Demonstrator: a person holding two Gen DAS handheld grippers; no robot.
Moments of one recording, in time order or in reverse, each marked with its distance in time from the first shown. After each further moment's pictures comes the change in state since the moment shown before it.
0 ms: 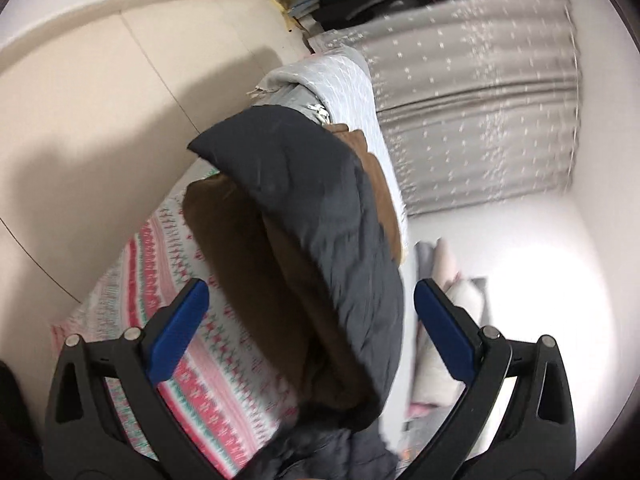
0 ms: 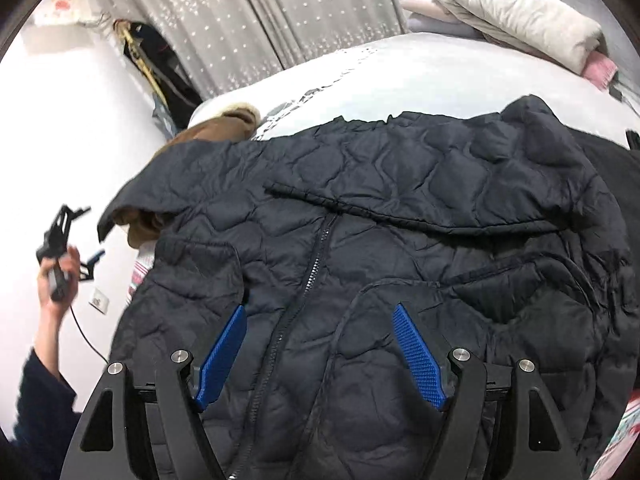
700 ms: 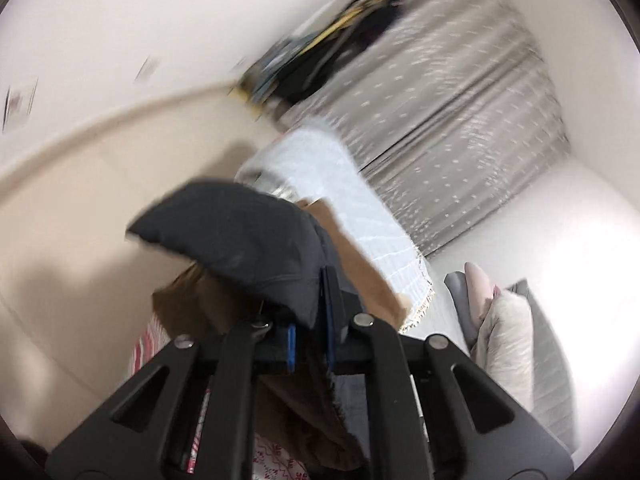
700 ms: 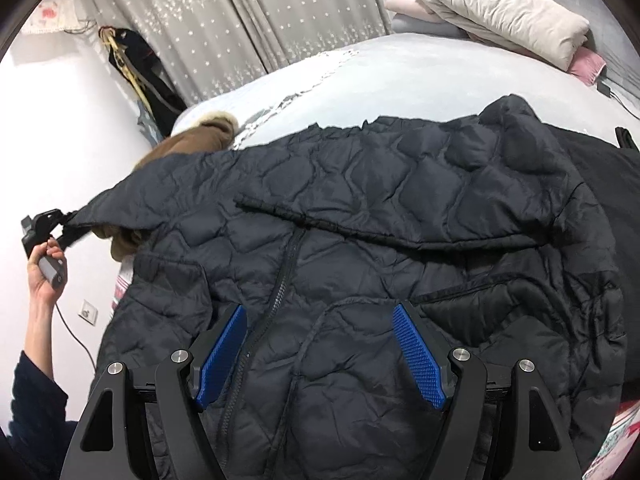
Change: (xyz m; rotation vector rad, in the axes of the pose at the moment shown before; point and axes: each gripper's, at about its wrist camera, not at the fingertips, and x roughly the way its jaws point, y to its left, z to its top) left arm -0.027 -0.114 -0.026 0.388 -0.333 0.080; right arm 0.001 -0.028 0.013 0.040 -0.021 -0.032
